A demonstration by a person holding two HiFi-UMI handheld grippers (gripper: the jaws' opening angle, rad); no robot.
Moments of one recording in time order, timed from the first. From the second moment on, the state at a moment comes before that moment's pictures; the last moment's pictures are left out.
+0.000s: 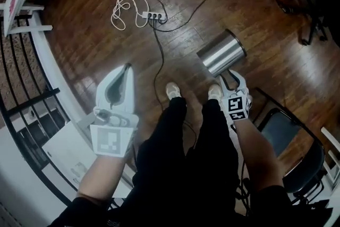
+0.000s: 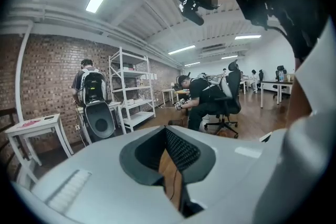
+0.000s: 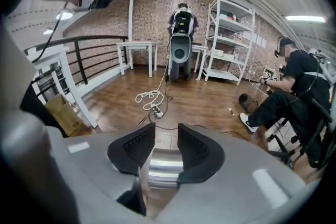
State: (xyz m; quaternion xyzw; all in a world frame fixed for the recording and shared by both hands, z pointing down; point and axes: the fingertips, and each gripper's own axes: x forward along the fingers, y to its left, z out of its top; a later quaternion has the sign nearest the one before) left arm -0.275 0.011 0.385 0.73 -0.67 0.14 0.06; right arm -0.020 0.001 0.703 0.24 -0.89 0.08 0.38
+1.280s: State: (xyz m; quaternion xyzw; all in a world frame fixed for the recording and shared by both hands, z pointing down) left arm -0.354 0.043 0.525 0.68 -0.71 0.18 0.06; right arm -0.049 0.004 1.008 0.17 -0.77 -0.09 0.60
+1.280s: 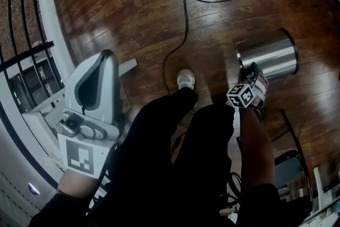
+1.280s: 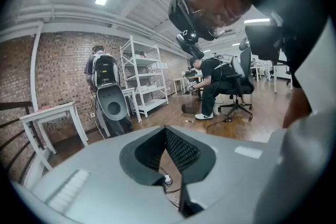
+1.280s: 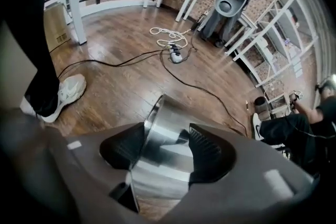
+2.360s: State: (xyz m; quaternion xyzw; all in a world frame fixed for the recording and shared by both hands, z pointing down) left arm -0.306 -0.017 0.480 0.71 -0.69 0.14 0.07; right arm 0.244 -0.123 0.902 0.67 -0.53 0.39 0.34
